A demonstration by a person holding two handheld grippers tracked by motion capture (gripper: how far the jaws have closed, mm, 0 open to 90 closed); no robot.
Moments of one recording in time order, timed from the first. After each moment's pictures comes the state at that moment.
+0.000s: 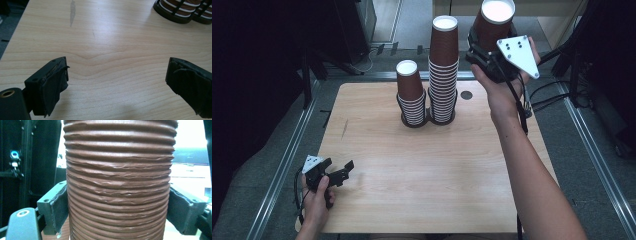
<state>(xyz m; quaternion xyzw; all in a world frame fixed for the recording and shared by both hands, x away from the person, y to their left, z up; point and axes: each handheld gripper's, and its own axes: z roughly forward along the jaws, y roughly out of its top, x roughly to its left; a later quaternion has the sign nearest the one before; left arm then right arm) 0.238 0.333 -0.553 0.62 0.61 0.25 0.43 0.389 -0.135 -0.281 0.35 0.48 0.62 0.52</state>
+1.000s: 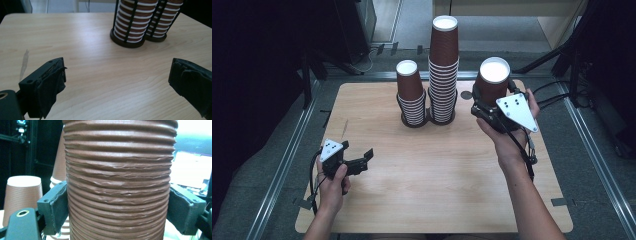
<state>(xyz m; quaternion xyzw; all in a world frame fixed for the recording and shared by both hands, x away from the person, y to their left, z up) 0.258 0.263 -0.489 0.66 0.52 0.27 0.47 0.331 -0.158 -0.371 0.35 0.55 0.57 0.50</state>
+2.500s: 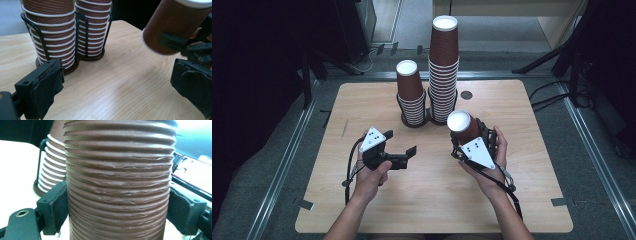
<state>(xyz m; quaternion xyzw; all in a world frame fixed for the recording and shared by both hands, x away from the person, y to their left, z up) 0.274 0.164 -0.458 0.70 0.42 0.19 0.54 0.298 -0.122 -0.485 0.27 0.67 0.47 0.51</state>
